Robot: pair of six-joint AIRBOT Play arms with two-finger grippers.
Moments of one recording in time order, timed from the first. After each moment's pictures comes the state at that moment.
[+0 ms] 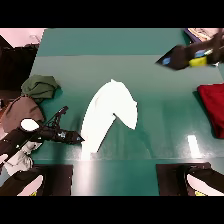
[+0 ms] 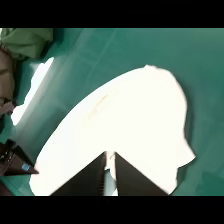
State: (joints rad) left arm -0.12 -0.92 0.39 0.71 -1.08 -1.14; right arm 0.18 -1.13 1.51 -0.95 1.31 1.46
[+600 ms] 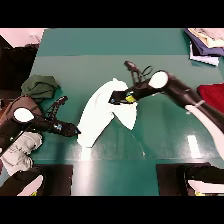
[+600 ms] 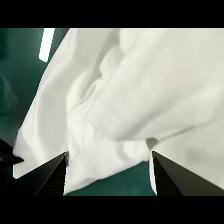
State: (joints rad) left arm -0.12 -0.92 0.55 0.83 -1.14 -1.14; right arm 0.53 -1.47 1.29 -0.94 0.95 1.64
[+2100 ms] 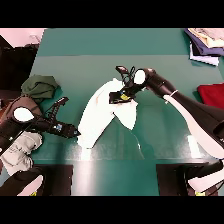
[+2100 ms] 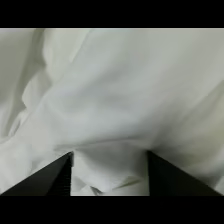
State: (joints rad) left arm -0.12 -0.92 0.56 0.83 -1.18 -1.15; right arm 0.55 -1.72 1.51 -1.14 1.05 1.72
